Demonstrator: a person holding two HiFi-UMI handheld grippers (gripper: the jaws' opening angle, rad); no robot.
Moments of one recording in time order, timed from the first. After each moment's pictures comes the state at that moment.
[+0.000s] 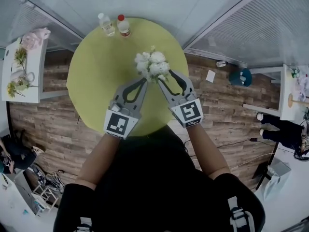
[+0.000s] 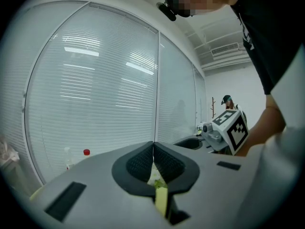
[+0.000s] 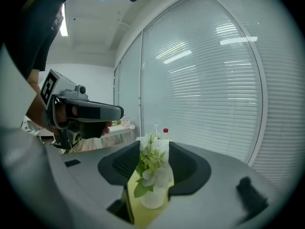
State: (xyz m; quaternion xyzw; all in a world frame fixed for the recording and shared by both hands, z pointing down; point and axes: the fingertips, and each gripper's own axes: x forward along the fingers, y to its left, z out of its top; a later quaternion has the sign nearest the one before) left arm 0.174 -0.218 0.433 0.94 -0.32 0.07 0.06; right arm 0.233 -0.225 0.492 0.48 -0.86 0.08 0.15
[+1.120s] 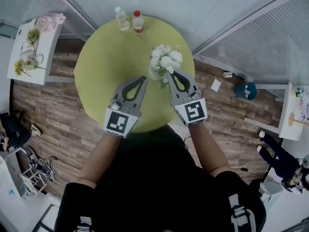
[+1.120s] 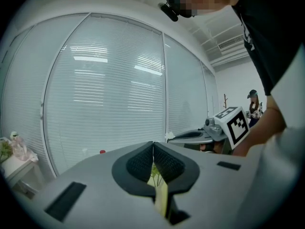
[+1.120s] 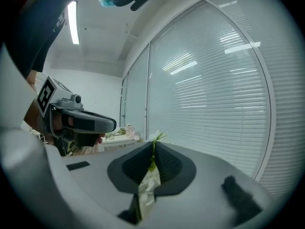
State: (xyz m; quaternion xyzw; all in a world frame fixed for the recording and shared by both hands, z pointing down) left arm 0.152 -0.205 0.419 0.91 -0.39 0.08 0.04; right arm 0.225 -0.229 0.452 0.44 -0.89 0.03 0.10
